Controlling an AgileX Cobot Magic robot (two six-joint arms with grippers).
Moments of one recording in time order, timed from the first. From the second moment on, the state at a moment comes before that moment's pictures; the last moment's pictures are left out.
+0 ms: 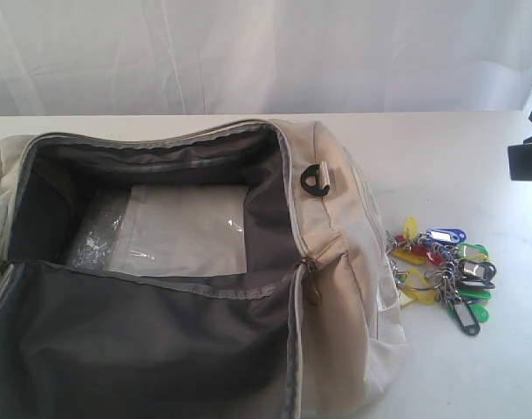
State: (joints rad) left arm 0.04 0.01 0.02 -0.12 0.42 0.14; right arm 0.07 0.86 -0.85 0.08 0.71 -0.05
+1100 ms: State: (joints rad) left arm 0.04 0.01 0.02 -0.12 0.42 0.14; right arm -0.12 0.03 -0.01 0.07 0.32 -0.04
